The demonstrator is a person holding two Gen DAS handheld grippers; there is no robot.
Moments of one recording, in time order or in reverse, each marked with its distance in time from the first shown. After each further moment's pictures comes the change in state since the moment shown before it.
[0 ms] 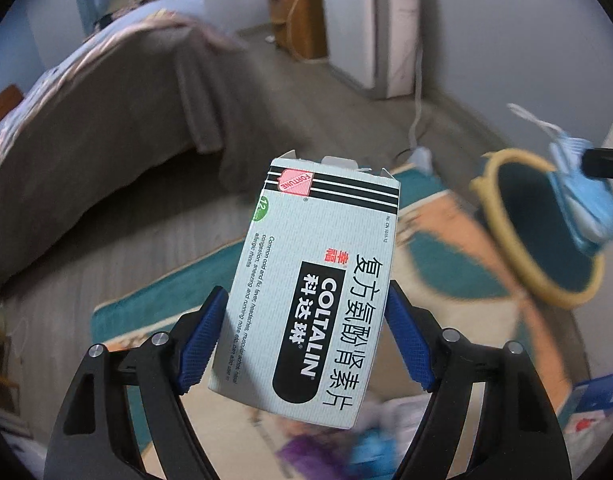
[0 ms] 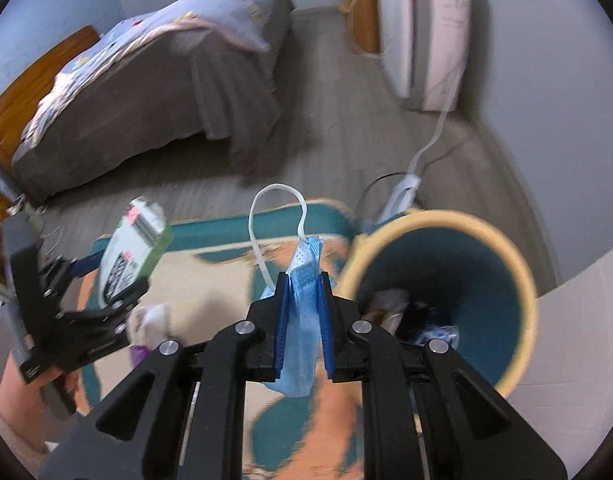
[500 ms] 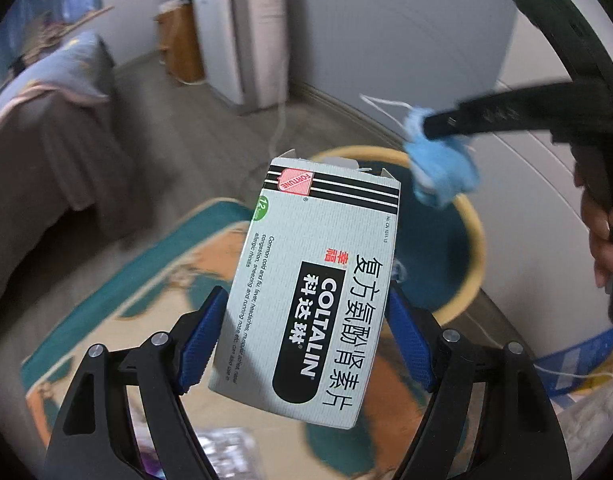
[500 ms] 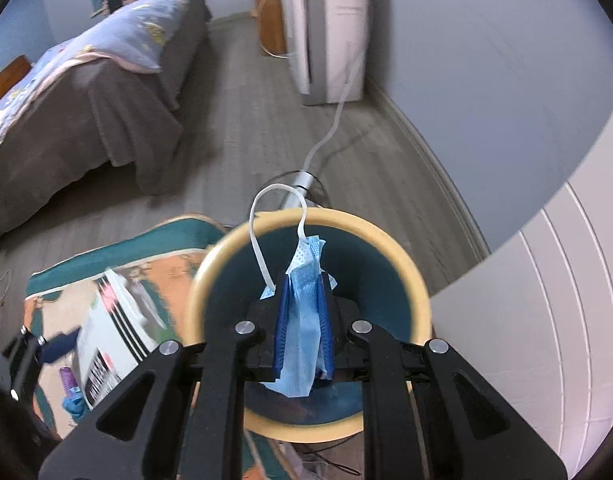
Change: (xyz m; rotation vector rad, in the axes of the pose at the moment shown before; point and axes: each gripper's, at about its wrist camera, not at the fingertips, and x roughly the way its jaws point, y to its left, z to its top) left arm 0.000 -0.165 0.022 0.203 0.002 -0.265; right arm -0.004 -0.115 -0.007 0.142 0.004 -0.213
